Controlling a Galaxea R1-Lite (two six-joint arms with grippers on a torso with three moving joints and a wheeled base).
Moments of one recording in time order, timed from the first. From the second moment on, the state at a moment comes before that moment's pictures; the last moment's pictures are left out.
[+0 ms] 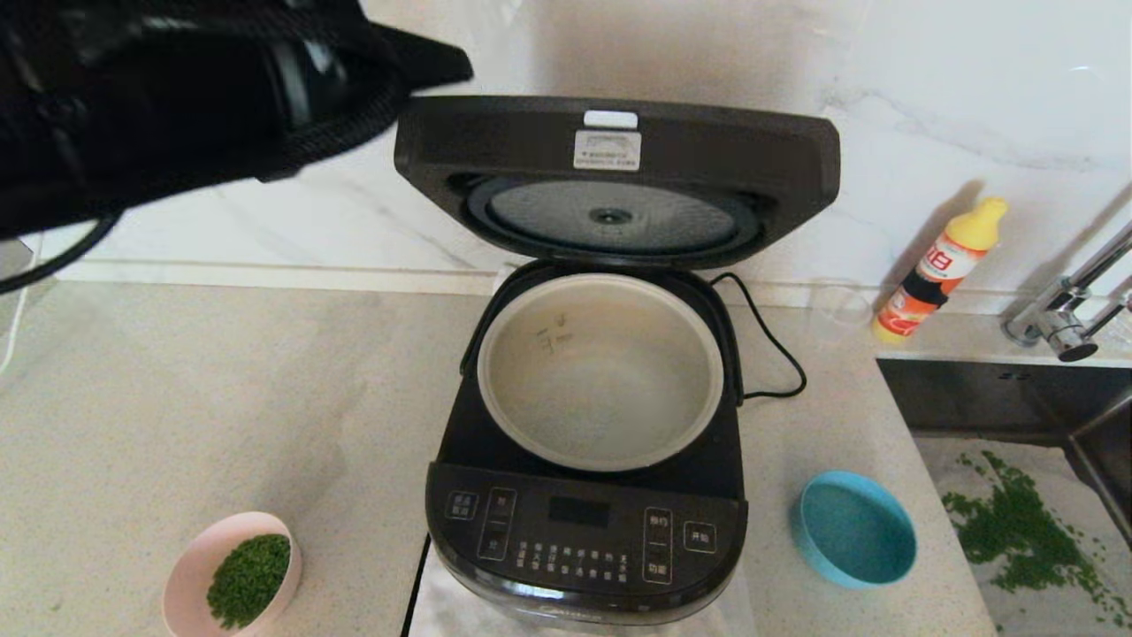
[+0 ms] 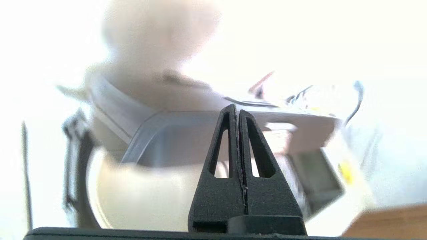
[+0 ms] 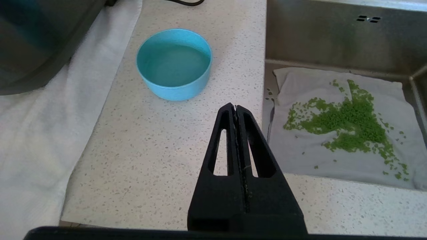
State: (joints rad) left arm -0.73 1.38 -1.39 -0.09 0.10 -0.35; right arm -0.01 0.00 -0.04 0.10 0.01 0.00
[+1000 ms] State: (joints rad) left arm -0.73 1.01 -0.92 0.17 -0.24 -0.59; right arm -0.01 0.00 -0.04 0.10 0.01 0.00
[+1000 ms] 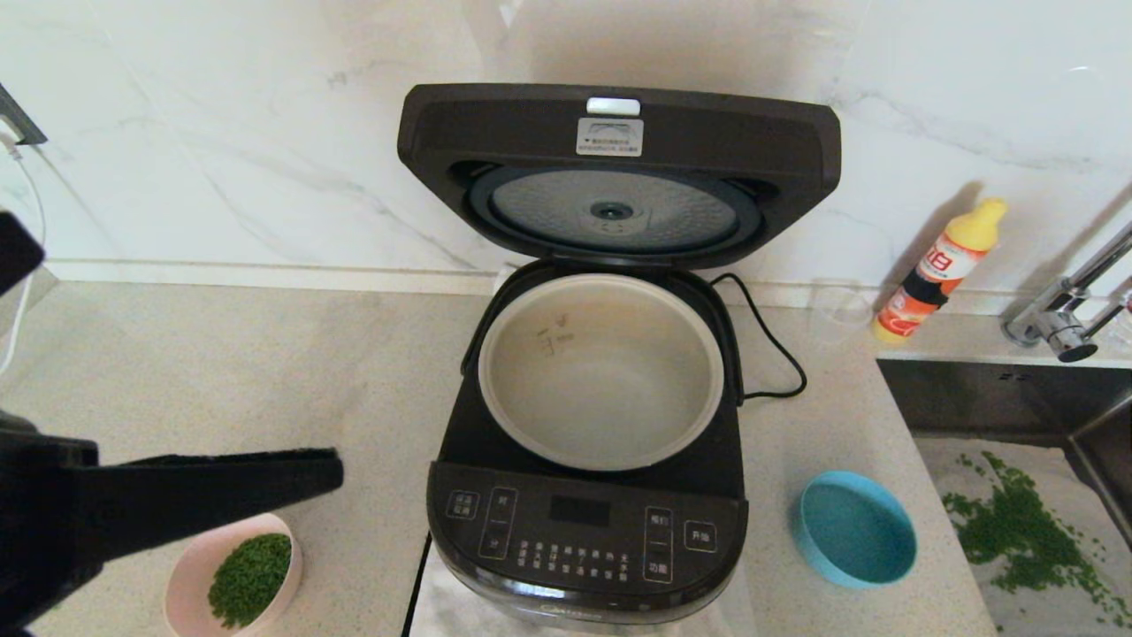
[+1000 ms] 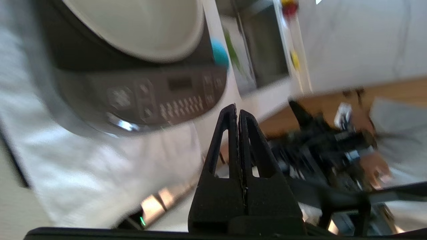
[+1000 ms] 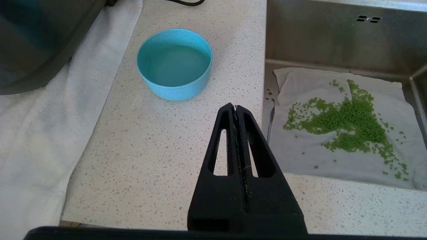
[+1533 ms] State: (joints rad) left arm -0.73 1.30 -1.01 -0.09 -0.33 -0.63; right arm -0.01 0.00 -0.04 0.10 0.01 0.00
